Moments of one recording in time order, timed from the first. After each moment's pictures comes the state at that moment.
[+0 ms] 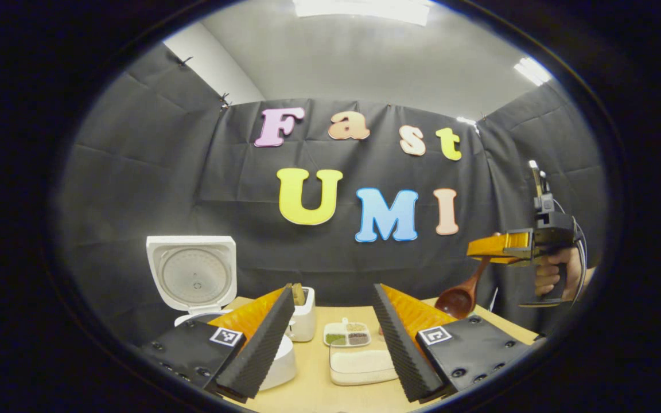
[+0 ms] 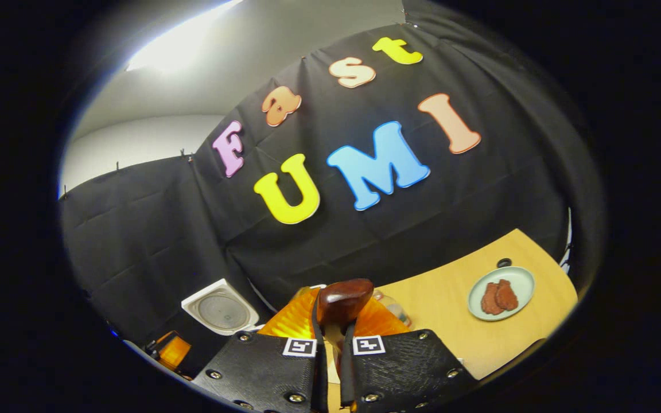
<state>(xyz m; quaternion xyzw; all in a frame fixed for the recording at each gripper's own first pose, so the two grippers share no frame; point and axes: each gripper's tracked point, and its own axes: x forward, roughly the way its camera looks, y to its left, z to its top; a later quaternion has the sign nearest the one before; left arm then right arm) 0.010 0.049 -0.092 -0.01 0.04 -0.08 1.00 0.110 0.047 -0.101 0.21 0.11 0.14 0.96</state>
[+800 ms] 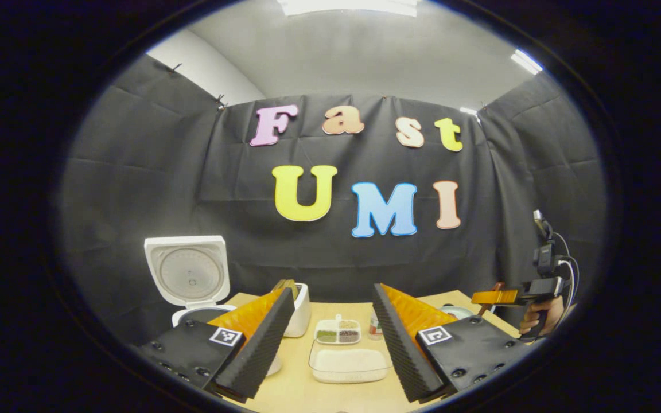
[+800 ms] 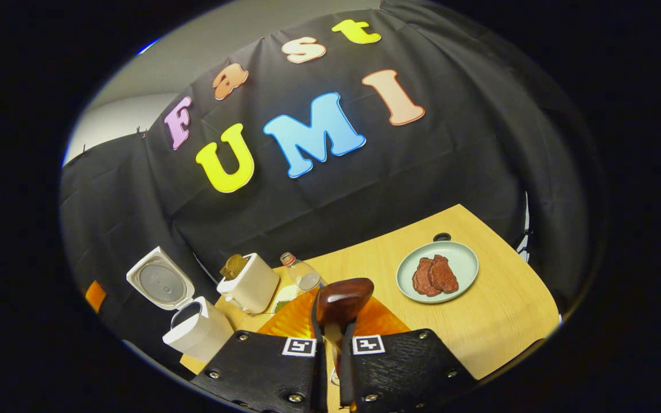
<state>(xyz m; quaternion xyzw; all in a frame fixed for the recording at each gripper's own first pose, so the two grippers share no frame) -0.001 -0.009 -0.082 0.02 0.06 -0.05 1.00 0.108 -0.030 -0.221 0.17 0.20 0.07 0.96</state>
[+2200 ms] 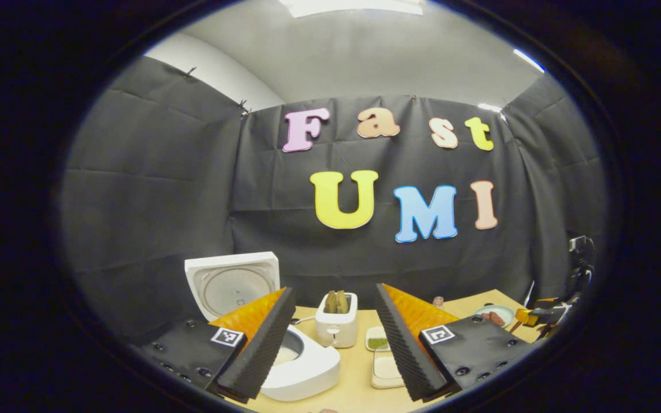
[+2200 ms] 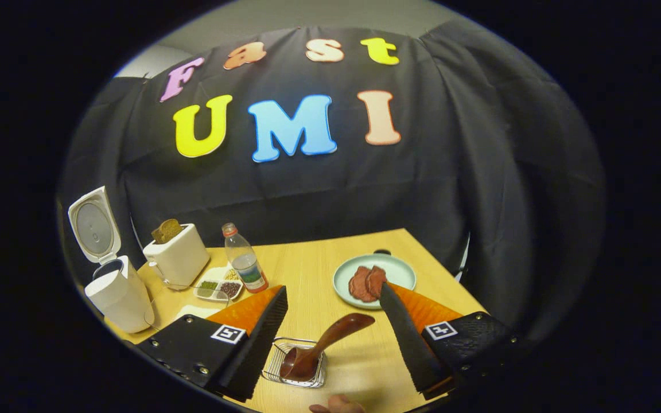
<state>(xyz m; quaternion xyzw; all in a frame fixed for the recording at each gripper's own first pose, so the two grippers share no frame) 0.046 0.117 -0.053 0.04 0.05 0.00 1.00 0.084 -0.049 -0.225 0.00 0.14 -0.06 0.99</state>
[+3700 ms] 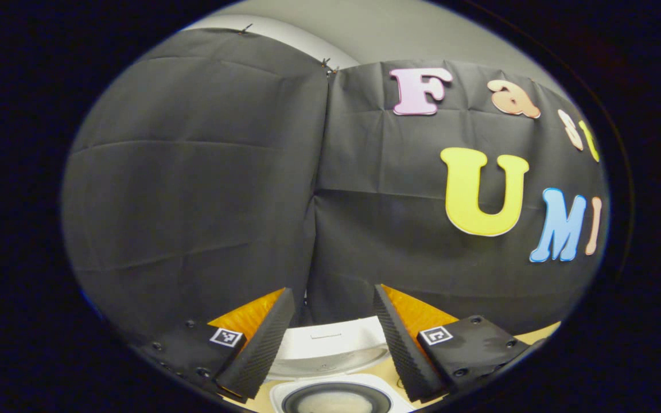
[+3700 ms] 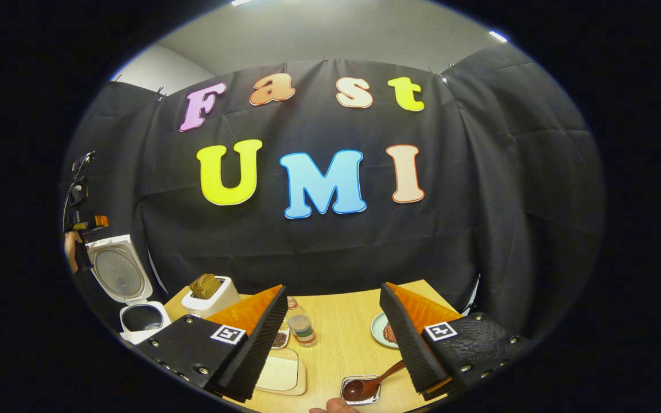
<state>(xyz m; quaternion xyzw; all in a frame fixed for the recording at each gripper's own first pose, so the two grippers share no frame) 0.316 0.399 -0.061 -0.01 0.12 0.23 0.97 0.105 0.051 -0.098 0.01 0.08 -0.06 0.99</state>
